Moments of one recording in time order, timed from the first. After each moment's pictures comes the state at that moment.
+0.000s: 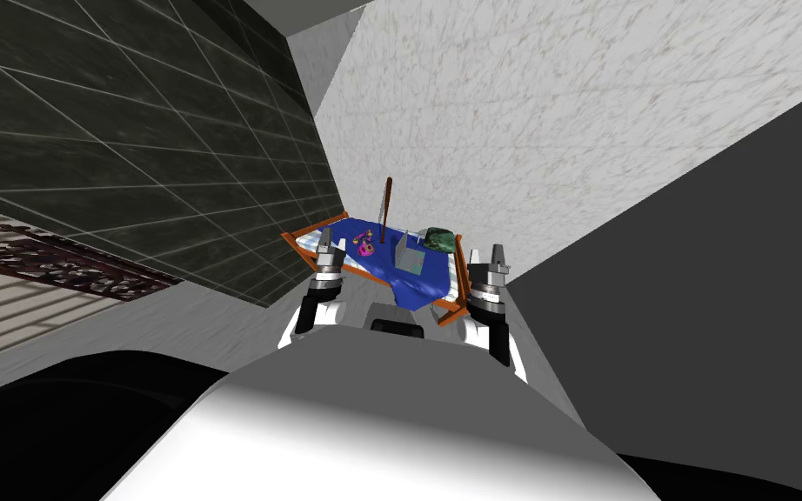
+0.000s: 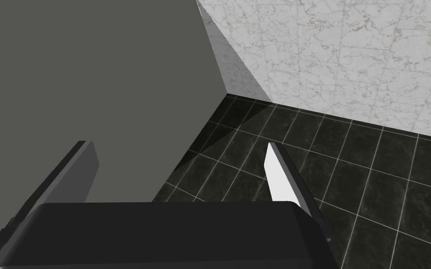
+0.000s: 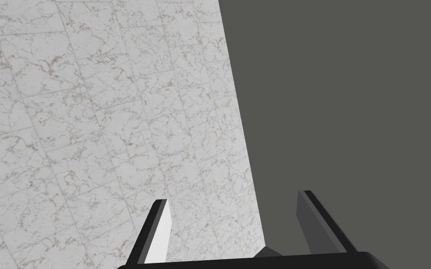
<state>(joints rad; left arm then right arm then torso) 0.48 0.05 0.00 -2.29 0.05 -0.39 -0.11 0.45 -0.05 0.01 -2.28 0.03 -0.42 -0.15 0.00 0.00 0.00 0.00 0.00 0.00</state>
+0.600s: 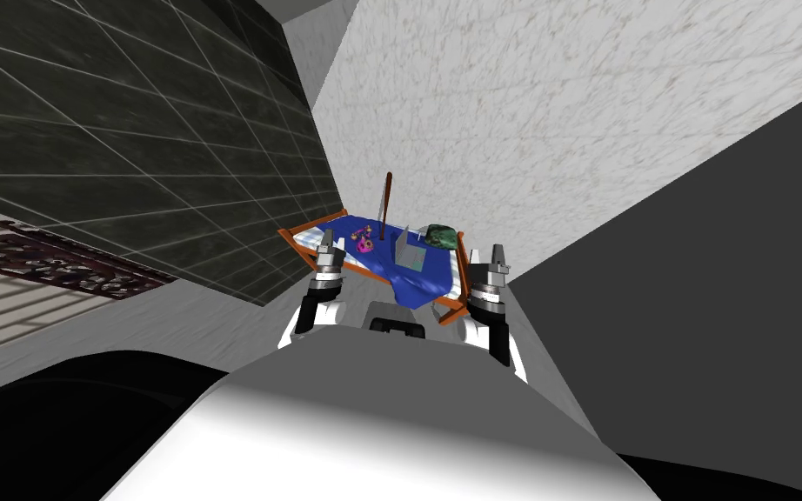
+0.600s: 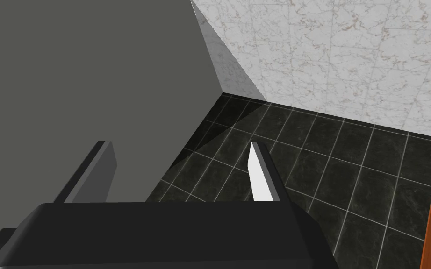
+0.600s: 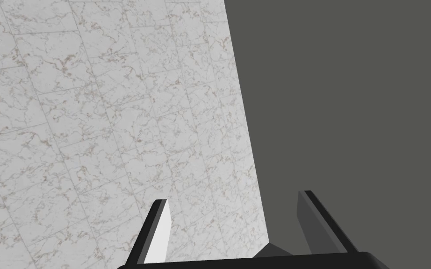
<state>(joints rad) 0.48 0.05 0.00 -2.29 0.05 -0.39 -0.11 0.45 -0.05 0.01 -2.28 0.03 -0.42 -0.15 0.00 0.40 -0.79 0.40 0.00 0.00</state>
